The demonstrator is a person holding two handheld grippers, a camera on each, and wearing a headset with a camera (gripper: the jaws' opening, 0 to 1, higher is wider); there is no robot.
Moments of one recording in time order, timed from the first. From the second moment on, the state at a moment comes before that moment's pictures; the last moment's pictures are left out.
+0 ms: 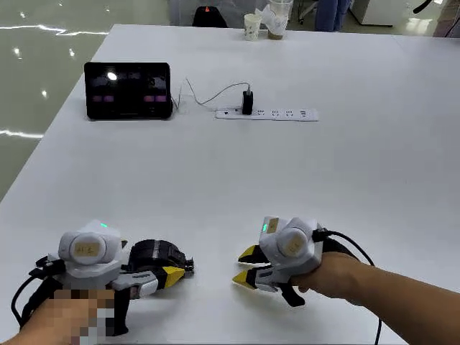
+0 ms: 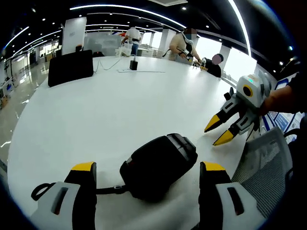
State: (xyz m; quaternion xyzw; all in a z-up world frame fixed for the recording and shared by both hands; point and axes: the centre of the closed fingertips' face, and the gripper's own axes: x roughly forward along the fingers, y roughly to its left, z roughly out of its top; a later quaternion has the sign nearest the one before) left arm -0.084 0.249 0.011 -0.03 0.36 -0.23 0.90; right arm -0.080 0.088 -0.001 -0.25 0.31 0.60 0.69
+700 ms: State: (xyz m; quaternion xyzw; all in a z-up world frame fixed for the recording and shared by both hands) left arm -0.114 0.268 0.033 0.03 0.37 -0.30 0.88; right arm -0.078 -0.024 0.026 -0.20 0.32 0.53 0.76
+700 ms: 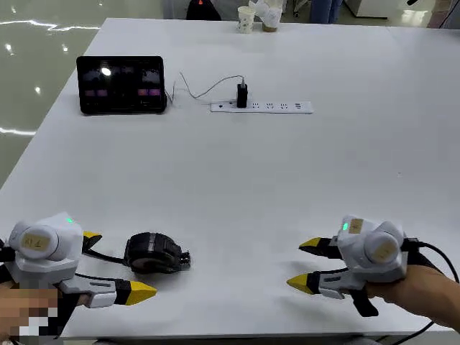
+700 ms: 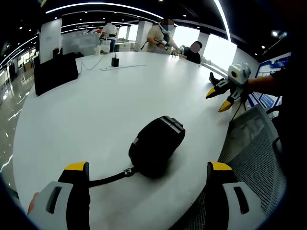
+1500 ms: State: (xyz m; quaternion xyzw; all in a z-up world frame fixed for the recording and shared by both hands) left arm -0.125 0.307 0.048 0.03 0.39 -0.31 0.87; right arm -0.086 -0.140 0.031 -0.16 0.37 0.46 0.79
